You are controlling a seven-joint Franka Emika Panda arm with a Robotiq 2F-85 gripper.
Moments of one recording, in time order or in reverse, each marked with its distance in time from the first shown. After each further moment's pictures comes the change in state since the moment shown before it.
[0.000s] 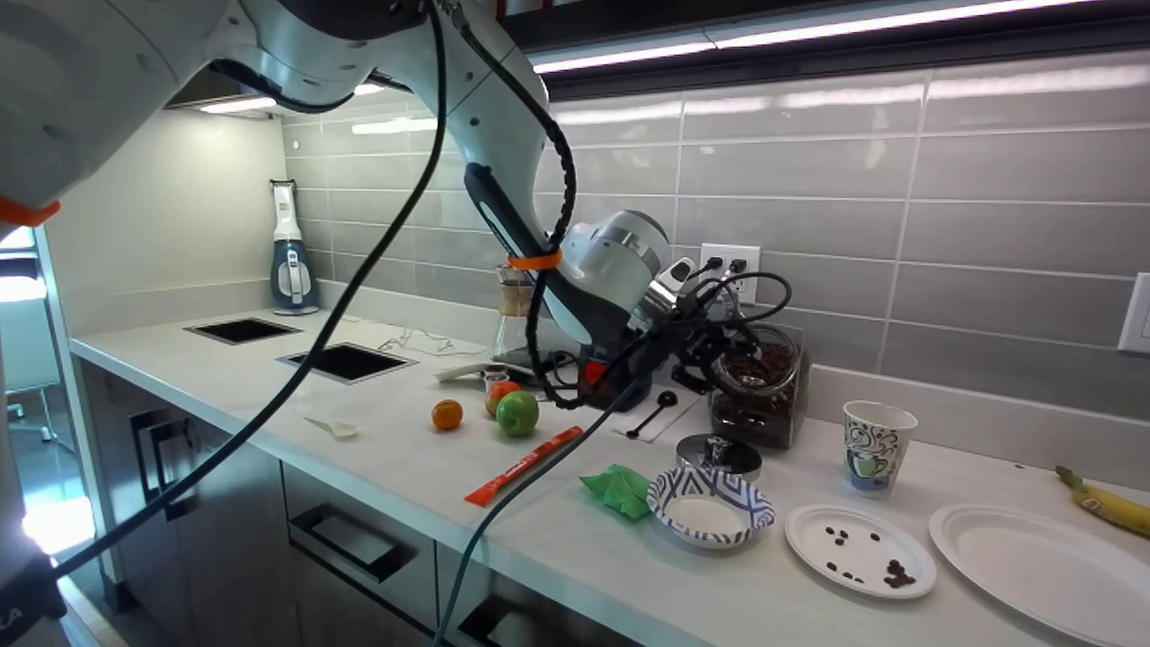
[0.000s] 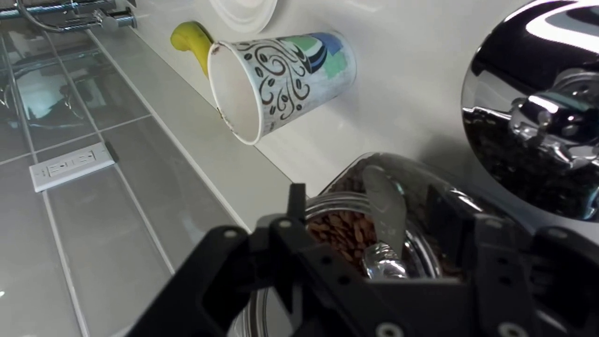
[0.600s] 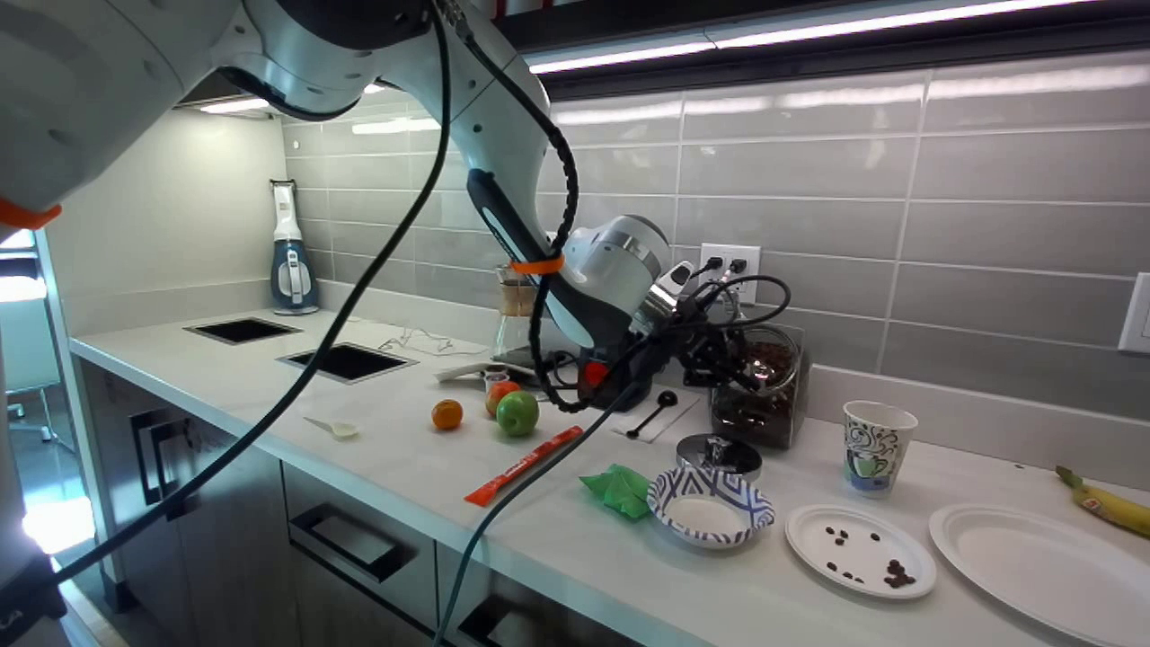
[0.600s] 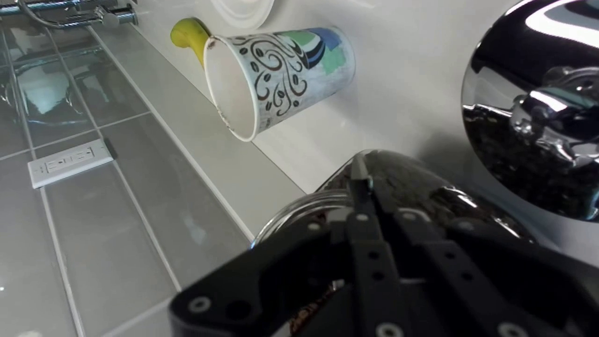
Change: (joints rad) arm 0.005 0.023 -0.004 0.022 -0.005 -0.004 0.010
